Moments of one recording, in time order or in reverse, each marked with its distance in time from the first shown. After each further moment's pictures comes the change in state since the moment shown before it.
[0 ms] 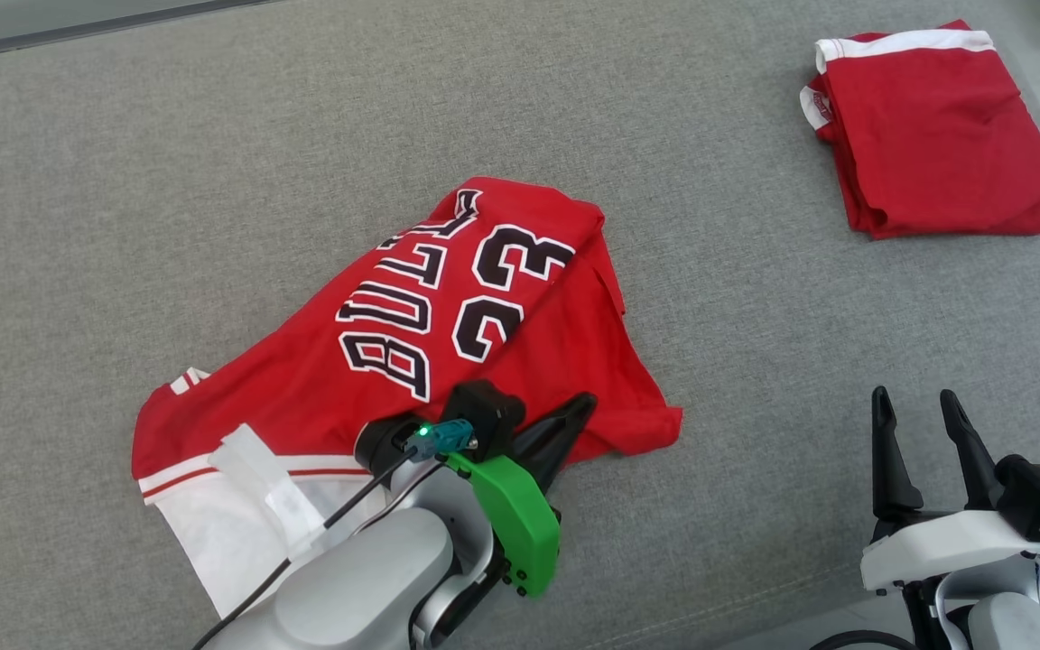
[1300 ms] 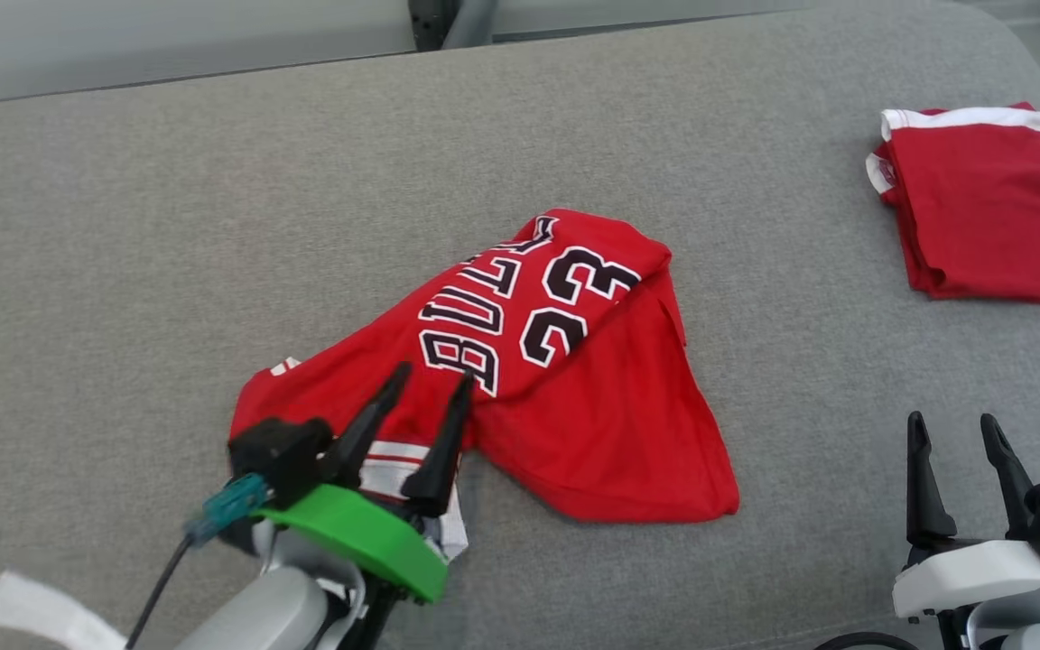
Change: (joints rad) left arm 0.242 0.165 0.295 -0.304 -0.101 0.147 -0.120; right arm 0.068 0.000 -0.056 -0.055 -0.090 0.000 0.000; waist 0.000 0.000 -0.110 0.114
